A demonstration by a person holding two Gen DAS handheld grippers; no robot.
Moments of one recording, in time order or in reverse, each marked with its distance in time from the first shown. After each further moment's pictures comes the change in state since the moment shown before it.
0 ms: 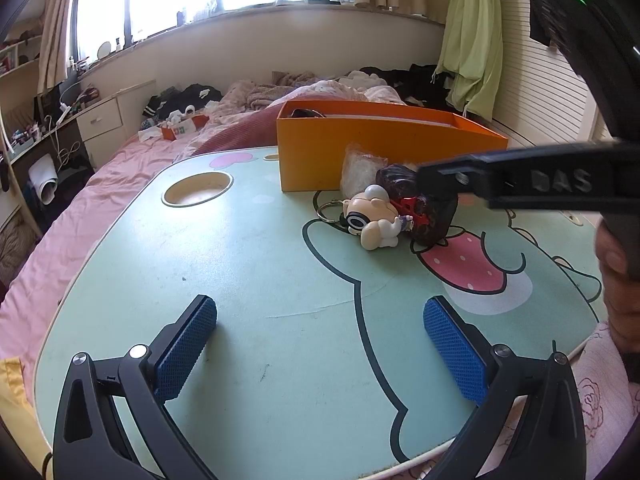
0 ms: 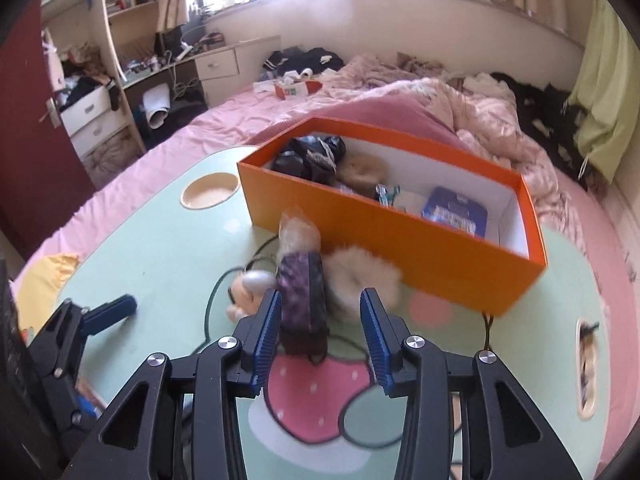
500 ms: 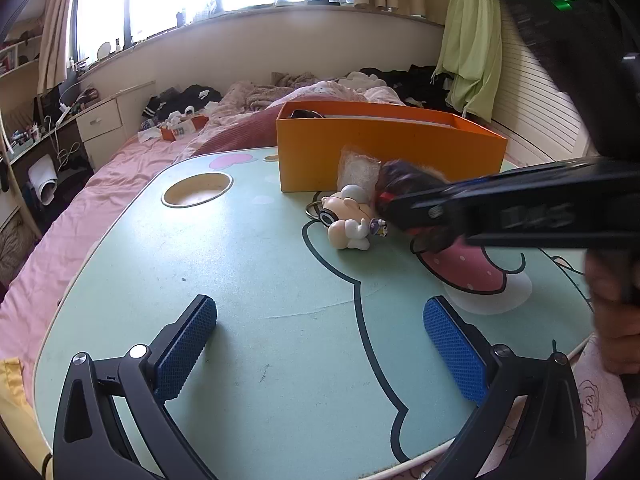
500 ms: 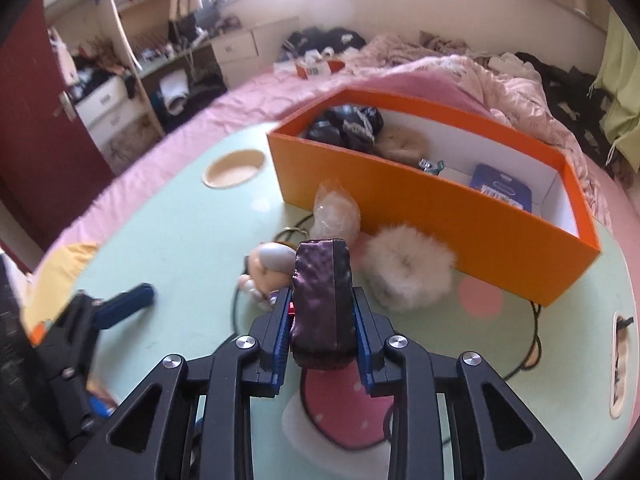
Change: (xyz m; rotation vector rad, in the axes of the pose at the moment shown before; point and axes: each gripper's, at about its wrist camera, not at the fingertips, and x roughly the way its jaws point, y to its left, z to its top) left arm 0.000 -0.001 0.000 0.000 -0.002 0.000; right arm 0.012 0.003 -0.010 0.022 0.058 0.119
